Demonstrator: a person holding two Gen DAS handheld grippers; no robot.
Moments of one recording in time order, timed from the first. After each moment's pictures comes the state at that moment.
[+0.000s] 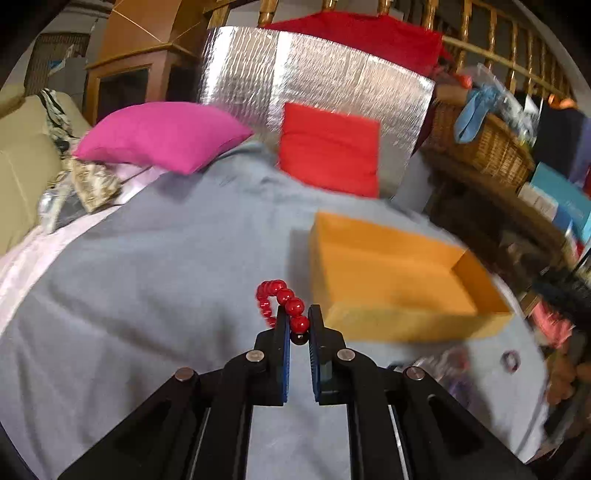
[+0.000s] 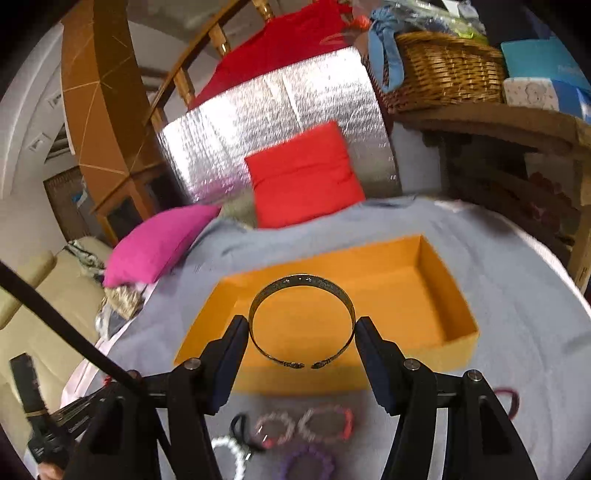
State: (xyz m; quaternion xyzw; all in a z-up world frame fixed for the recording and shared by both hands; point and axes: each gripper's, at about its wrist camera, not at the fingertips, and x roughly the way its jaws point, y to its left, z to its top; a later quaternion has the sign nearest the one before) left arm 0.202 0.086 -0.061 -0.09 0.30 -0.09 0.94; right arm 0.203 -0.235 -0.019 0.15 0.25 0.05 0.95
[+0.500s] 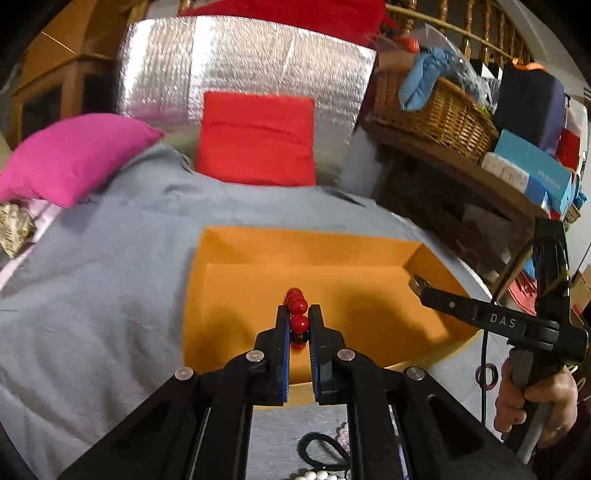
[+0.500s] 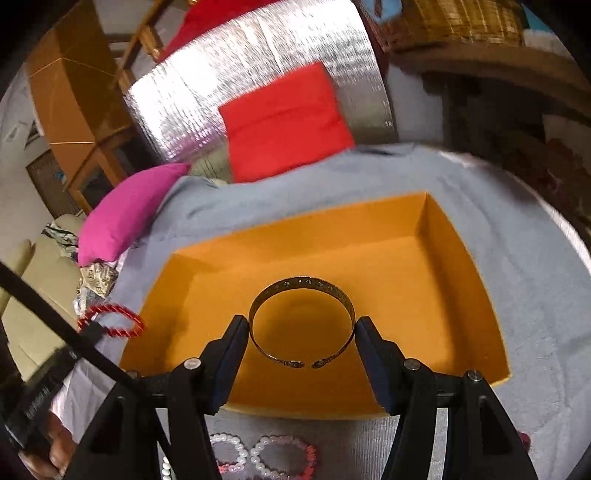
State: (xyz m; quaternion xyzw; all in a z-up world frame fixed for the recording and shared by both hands) left arm 0.283 -0.016 -0.063 -0.04 0.33 -0.19 0.92; right arm 0.296 -0.258 -0.071 0.15 0.38 0.05 0.91
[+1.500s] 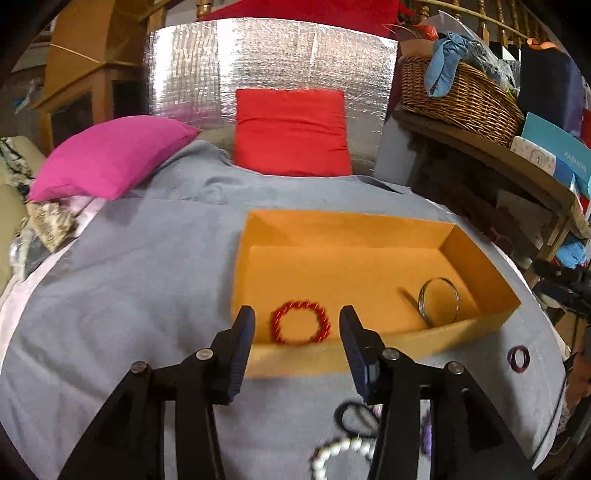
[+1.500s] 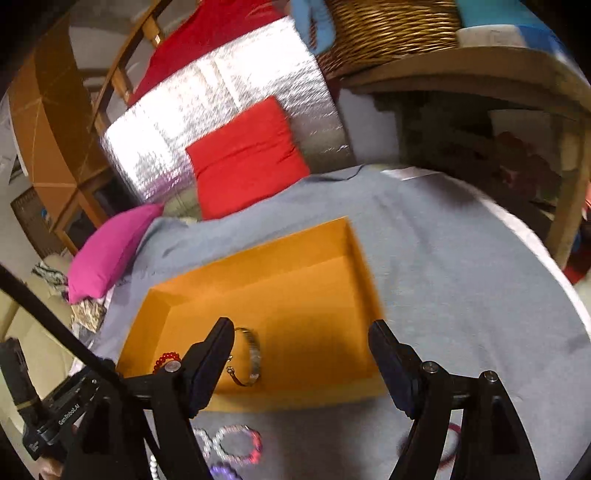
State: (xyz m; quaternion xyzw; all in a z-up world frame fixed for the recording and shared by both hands) left arm 0.245 0.000 -0.060 -0.01 0.34 -0.11 0.94; right arm 0.230 -0.335 -0.044 0.20 0.32 -0.01 0.93
